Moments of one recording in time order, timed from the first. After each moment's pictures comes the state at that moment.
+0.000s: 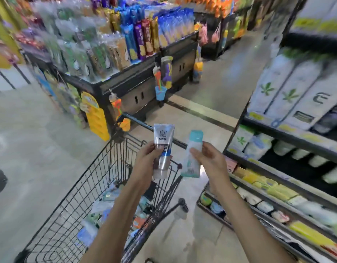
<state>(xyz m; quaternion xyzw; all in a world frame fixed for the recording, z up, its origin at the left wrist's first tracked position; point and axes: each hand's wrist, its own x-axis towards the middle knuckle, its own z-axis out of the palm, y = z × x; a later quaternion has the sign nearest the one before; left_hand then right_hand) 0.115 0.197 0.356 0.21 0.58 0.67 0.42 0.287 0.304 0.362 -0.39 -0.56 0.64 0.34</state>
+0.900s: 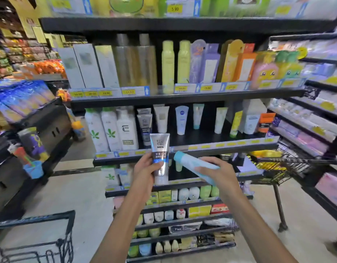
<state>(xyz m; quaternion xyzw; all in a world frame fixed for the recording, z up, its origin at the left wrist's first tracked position) 0.478 0.346 0.441 0.39 0.37 0.58 0.62 0.703 0.290 0.462 -0.59 -0.42 0.41 0.55</state>
